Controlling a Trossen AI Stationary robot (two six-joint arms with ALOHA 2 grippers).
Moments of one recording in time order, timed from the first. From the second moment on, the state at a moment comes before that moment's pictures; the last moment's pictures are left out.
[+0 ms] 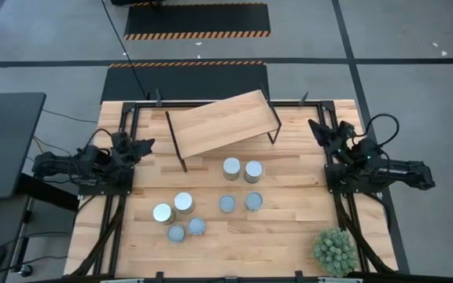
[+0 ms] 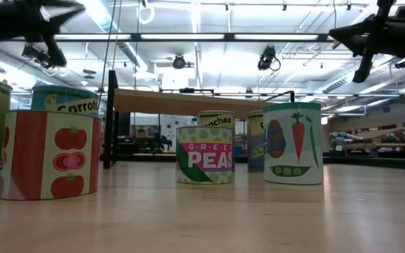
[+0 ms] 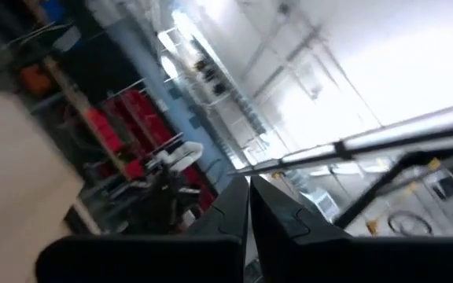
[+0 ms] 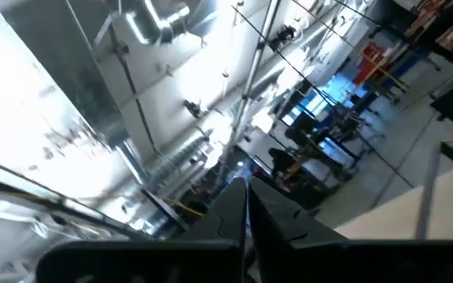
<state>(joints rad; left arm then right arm) -0.12 0.03 0.06 0.52 -0.42 -0.85 -0.18 0.03 0.01 0.56 0.41 0.70</state>
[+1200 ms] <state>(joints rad) -0.12 0.53 0.87 -0.15 -0.05 -0.46 -0.18 0.38 0.48 0.33 0.17 0.70</state>
